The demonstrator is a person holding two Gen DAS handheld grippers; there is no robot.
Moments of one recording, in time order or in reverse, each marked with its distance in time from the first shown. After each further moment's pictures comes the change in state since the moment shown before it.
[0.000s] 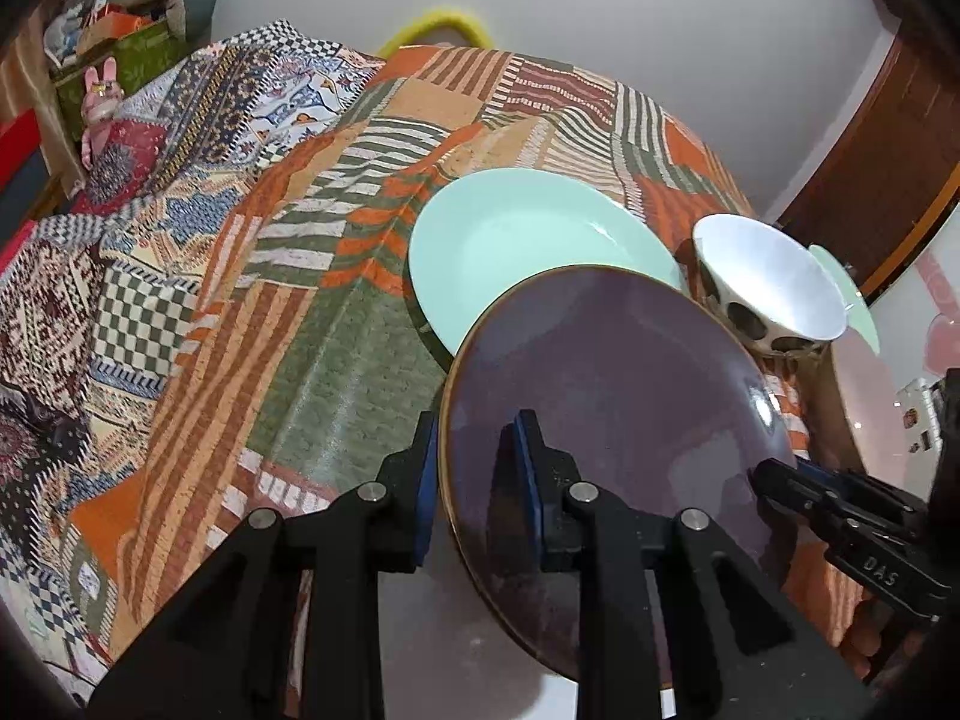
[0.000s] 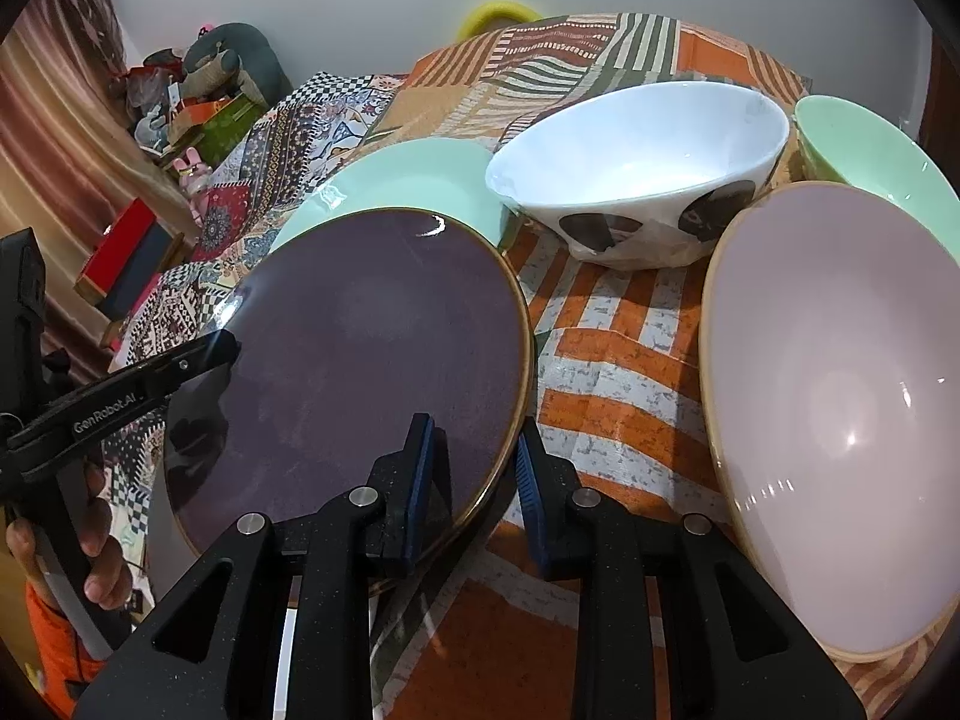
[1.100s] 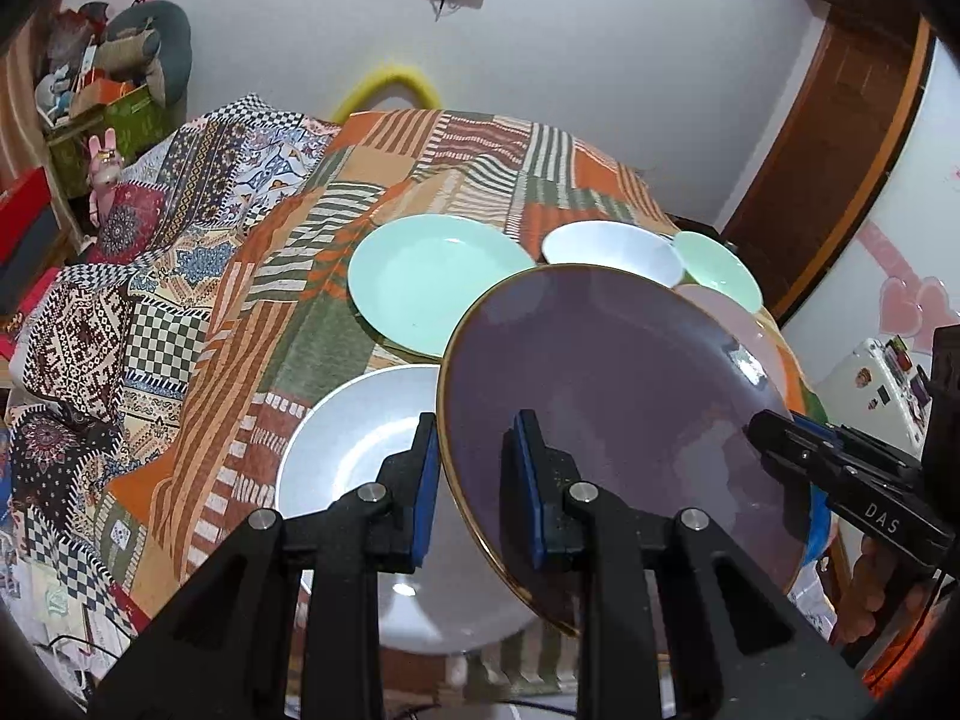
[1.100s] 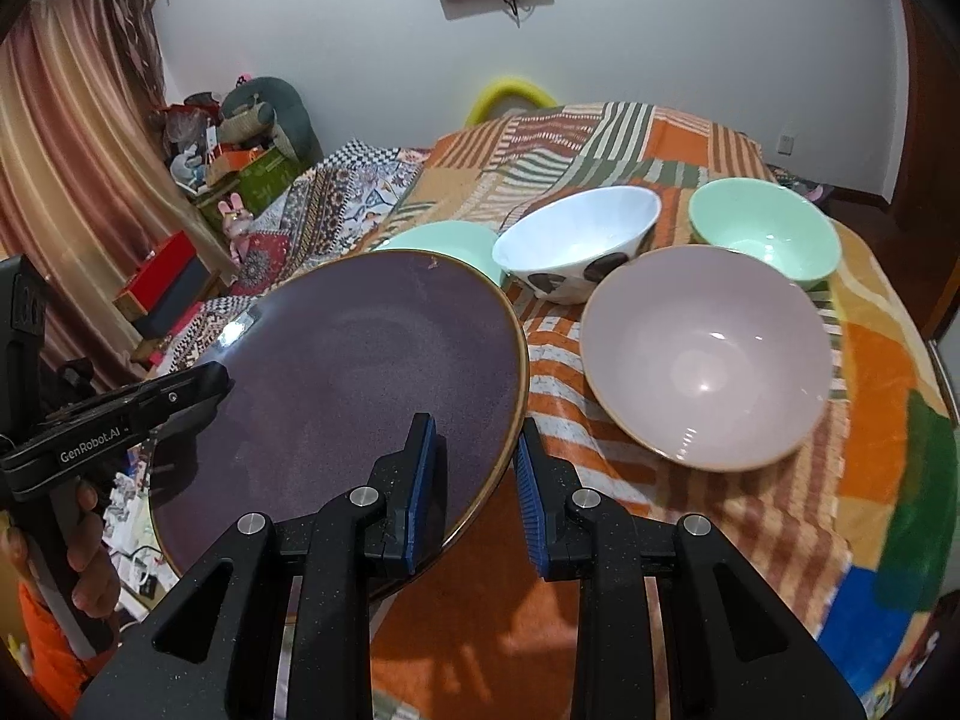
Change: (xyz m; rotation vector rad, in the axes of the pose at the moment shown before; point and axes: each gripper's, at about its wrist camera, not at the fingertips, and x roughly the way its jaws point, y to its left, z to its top) left arm -0.129 -0.068 -0.056 0.109 -0.109 -0.033; right arm -0.105 0.005 -0.037 -0.036 -0.182 -0.002
